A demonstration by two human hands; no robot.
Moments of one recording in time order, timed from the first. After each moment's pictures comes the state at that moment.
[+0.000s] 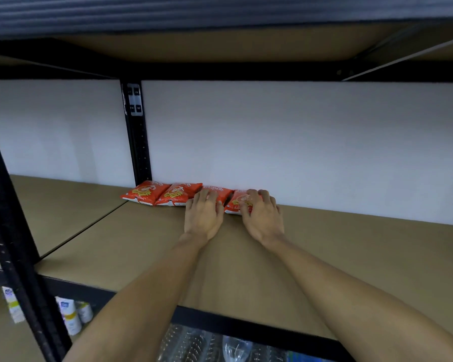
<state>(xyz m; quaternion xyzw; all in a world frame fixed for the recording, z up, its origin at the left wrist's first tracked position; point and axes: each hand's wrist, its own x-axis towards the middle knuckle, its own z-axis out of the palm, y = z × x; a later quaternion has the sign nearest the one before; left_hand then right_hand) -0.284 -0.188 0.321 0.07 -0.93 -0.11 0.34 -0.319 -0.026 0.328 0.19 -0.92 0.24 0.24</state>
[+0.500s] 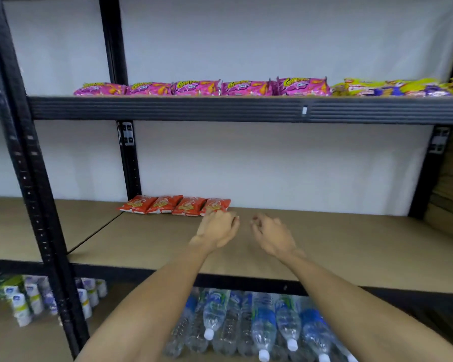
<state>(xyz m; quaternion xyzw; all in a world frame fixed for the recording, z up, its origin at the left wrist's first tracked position) -0.132 -0.050 0.398 -0.07 -0.97 -0.05 0.24 -0.160 0.126 0.377 0.19 -0.94 0.23 0.19</state>
